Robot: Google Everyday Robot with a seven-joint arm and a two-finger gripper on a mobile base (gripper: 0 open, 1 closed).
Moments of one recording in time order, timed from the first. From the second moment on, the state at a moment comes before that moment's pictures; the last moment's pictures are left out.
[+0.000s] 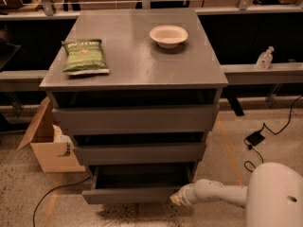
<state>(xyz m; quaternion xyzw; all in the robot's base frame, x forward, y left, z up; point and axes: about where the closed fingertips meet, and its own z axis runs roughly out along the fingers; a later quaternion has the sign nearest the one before) 0.524 -0.121 0.183 -0.32 0.91 0.20 0.19</state>
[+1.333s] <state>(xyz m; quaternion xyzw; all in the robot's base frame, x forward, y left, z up) 0.578 -0.105 0.176 -0.34 0.89 0.16 0.27</state>
